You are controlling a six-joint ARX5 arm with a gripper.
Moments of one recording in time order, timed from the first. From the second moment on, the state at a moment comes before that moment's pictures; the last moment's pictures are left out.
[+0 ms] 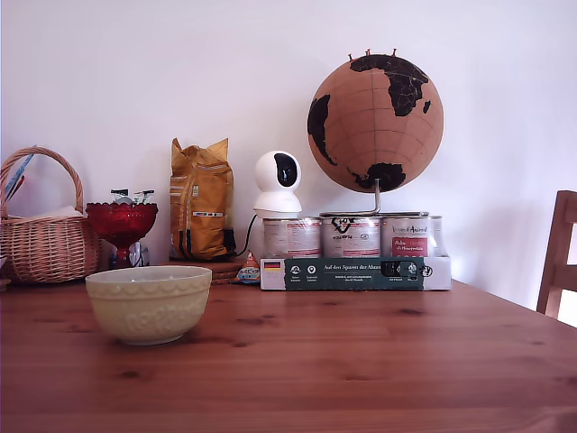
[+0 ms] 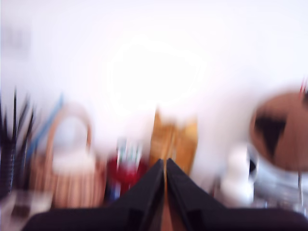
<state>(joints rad) 0.00 0.34 0.26 0.39 0.08 -0.25</state>
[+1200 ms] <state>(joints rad) 0.01 0.79 0.58 -0.29 0.05 -0.23</state>
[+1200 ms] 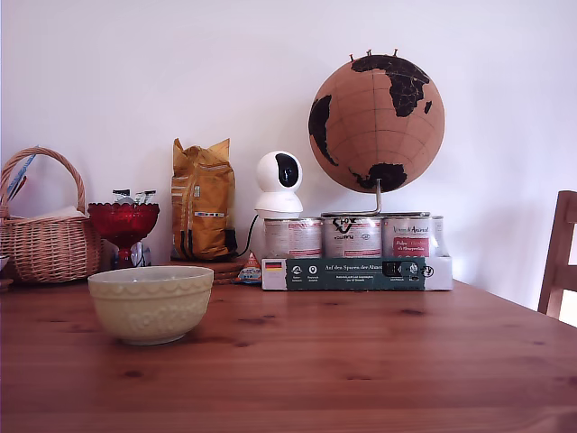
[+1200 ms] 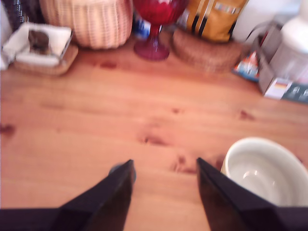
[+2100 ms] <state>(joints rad) -0.03 0.49 0.11 0.01 -0.08 -0.26</state>
